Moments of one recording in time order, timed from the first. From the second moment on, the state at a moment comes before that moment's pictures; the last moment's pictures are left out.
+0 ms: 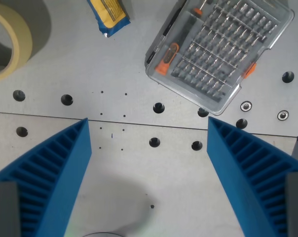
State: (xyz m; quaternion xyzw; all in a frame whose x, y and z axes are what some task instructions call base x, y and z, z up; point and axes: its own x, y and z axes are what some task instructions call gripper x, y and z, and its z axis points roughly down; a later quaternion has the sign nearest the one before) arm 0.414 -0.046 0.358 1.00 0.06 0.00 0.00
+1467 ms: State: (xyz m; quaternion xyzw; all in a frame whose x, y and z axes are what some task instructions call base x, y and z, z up) arm 0.433 -0.030 0.325 1.00 0.10 -0.01 0.00
